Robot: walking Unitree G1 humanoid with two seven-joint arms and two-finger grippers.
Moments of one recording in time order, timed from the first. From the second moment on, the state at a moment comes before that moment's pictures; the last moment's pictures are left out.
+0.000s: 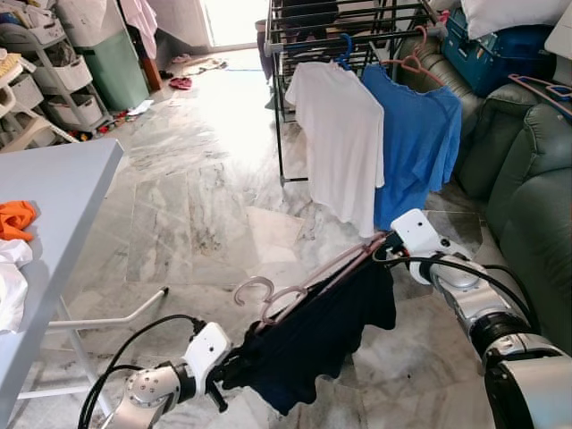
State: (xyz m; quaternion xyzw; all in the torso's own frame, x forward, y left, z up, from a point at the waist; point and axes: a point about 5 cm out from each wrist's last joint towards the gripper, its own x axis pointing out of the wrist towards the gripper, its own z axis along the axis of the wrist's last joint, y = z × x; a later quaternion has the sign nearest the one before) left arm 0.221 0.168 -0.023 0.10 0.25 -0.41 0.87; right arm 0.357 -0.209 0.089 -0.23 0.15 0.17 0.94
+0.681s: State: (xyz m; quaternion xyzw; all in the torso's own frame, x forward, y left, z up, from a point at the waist) left arm 0.213 0.177 -0.037 0.12 0.30 -0.38 0.86; right arm 0.355 -0.205 0.088 -0.35 0.16 0.23 0.90
